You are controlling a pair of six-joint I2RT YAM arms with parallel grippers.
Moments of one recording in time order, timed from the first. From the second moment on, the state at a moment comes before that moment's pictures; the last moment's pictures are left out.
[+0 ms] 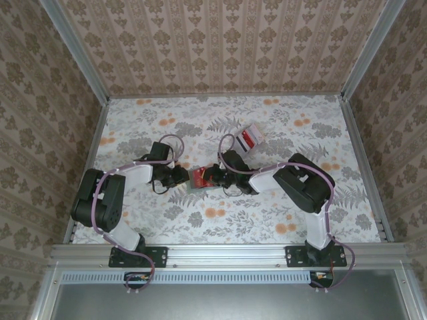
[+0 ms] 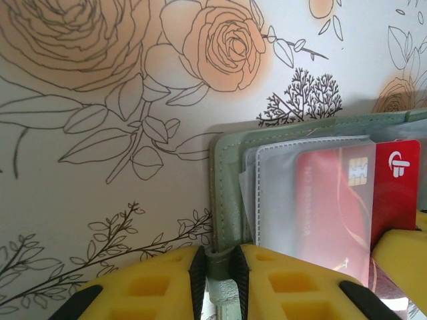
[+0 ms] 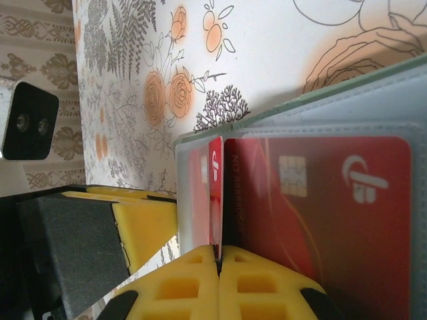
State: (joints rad) left arm -0.33 1.60 0.74 -0.28 0.42 -0.56; right arm 0.74 1.98 0.91 0.47 -0.32 1.11
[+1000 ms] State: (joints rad) left arm -0.33 1.61 0.74 -0.27 0.43 -0.56; right arm 0.77 1.85 1.09 -0.13 -0.13 0.71
